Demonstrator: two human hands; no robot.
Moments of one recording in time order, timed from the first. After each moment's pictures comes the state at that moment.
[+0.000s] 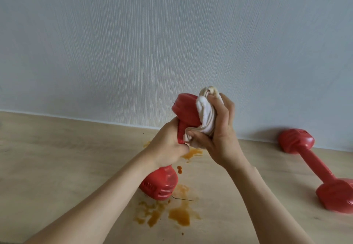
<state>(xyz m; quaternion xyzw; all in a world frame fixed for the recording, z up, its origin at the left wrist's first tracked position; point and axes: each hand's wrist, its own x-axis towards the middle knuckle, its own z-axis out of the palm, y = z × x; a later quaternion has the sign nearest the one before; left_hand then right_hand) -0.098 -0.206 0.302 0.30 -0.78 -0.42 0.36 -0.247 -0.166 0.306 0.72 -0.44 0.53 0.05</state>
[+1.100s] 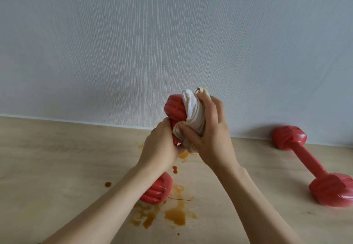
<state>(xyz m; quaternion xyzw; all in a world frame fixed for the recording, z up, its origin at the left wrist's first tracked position) -0.102 -0.196 0.300 0.44 -0.79 -0.24 0.37 -0.231 -0.157 0.312 0.67 -0.53 0.51 0.05</state>
